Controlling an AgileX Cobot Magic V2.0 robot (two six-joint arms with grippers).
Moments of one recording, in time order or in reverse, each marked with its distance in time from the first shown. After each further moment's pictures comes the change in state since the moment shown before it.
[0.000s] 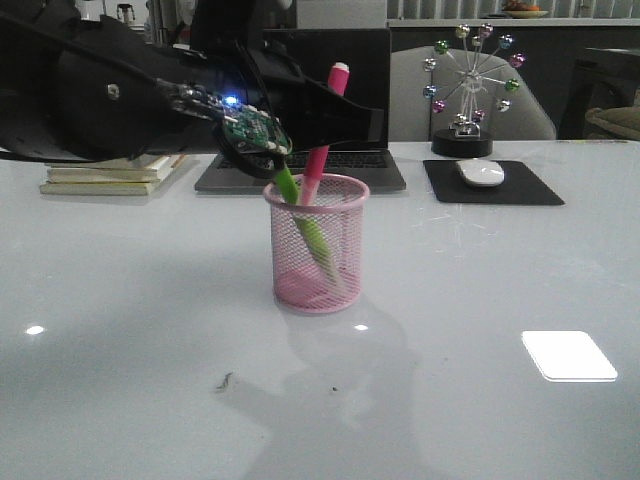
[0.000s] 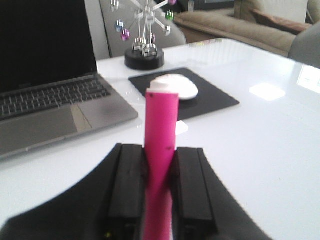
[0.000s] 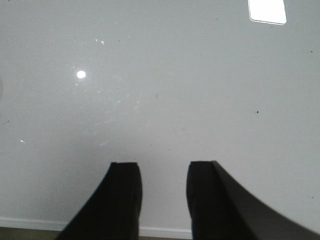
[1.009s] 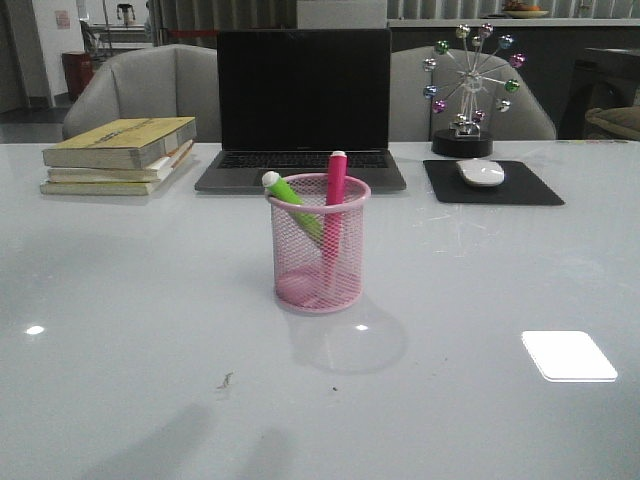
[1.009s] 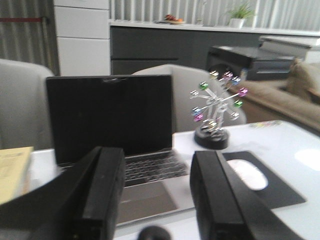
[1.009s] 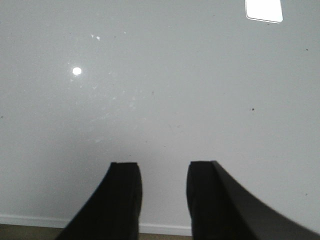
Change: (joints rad) left arm 0.253 -0.354 0.002 0.041 0.195 -0.012; right arm 0.000 0.000 0.000 -0.016 0.012 0.000
